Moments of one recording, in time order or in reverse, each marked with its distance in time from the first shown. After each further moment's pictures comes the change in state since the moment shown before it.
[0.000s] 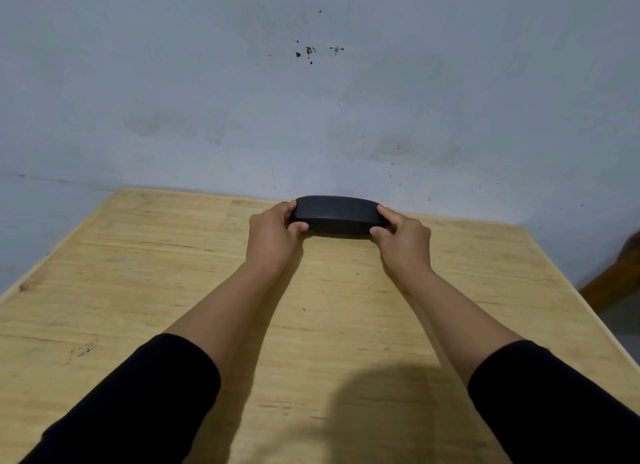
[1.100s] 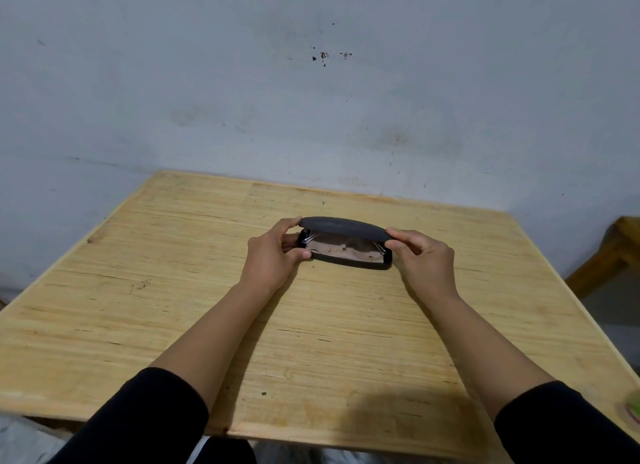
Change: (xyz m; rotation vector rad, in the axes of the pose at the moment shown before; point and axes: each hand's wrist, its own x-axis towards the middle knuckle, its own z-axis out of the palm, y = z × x) left_hand -0.099 -0.010 -0.039 -0.080 -0.114 0.003; right_hand -0.088 0.022 -0.044 0.186 0.008 -0.170
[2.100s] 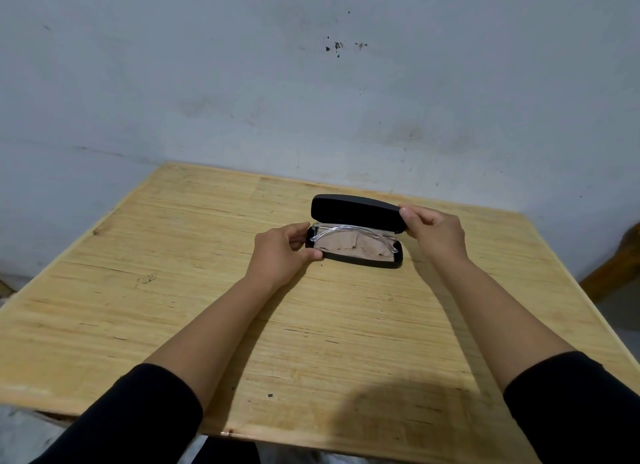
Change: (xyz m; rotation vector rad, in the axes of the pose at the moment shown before) left_hand 0.008 -0.007 -0.001 0.005 -0.064 -0.050; right_hand 0.041 -0.018 0.007 0.073 0.008 0.240
